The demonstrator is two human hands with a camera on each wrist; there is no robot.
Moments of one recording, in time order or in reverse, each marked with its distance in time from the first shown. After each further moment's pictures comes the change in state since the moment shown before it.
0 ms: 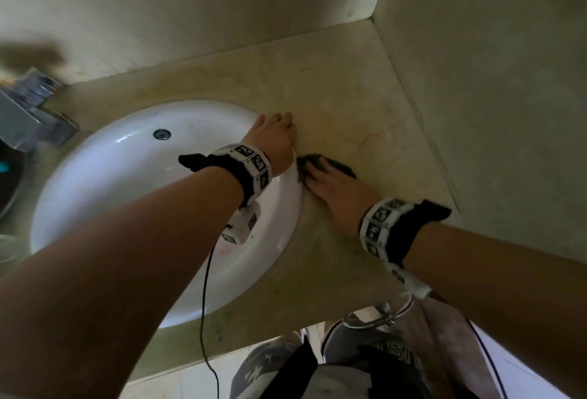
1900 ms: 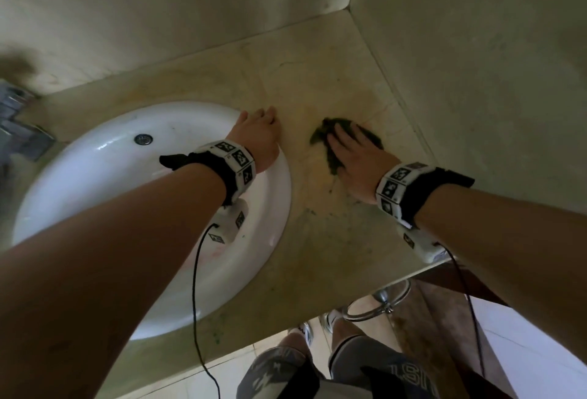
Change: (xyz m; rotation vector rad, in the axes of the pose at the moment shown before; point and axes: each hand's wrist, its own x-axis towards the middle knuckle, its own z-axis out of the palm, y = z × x) left_hand 0.001 -0.002 0.005 0.037 0.026 0.026; right_hand -0.006 0.053 -0.002 -0.106 0.032 0.274
